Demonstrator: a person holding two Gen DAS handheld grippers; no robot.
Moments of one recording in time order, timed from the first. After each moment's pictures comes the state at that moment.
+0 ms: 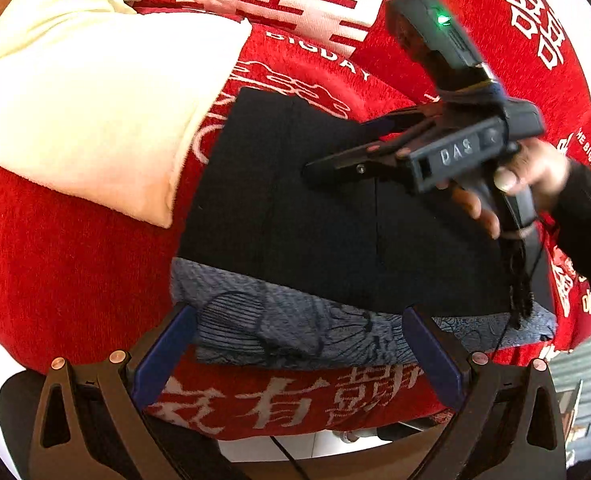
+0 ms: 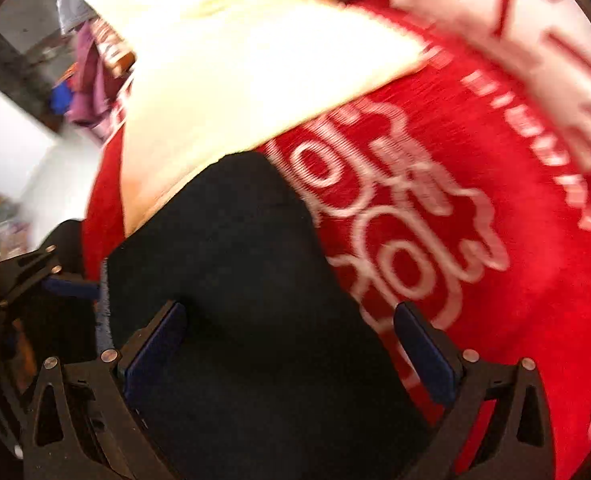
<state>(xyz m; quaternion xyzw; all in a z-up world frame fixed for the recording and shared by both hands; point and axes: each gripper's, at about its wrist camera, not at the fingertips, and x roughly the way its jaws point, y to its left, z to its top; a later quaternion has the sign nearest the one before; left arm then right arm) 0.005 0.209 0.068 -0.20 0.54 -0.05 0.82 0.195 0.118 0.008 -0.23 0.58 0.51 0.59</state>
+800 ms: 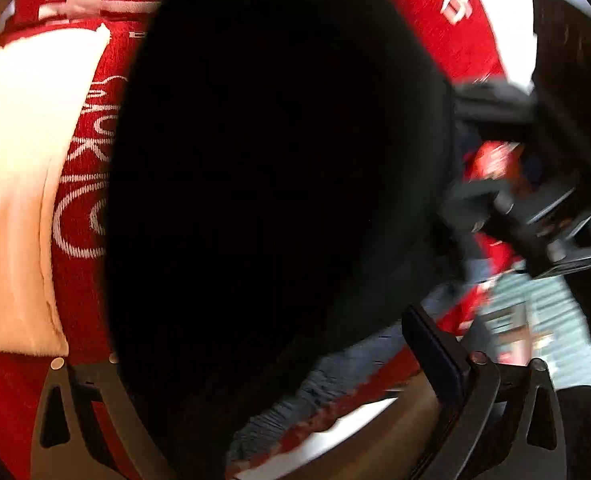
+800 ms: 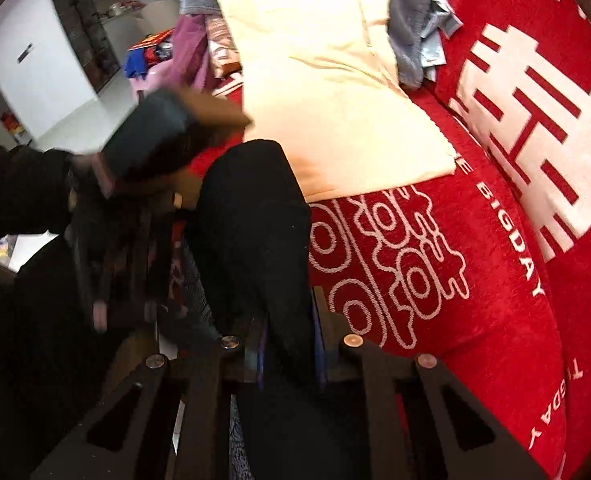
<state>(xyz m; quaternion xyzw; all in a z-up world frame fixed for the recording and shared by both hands) 0.071 0.180 0.063 -0.16 0.54 -0.25 0.78 0.099 0.078 0.116 -0.31 0.43 0.56 0.64</state>
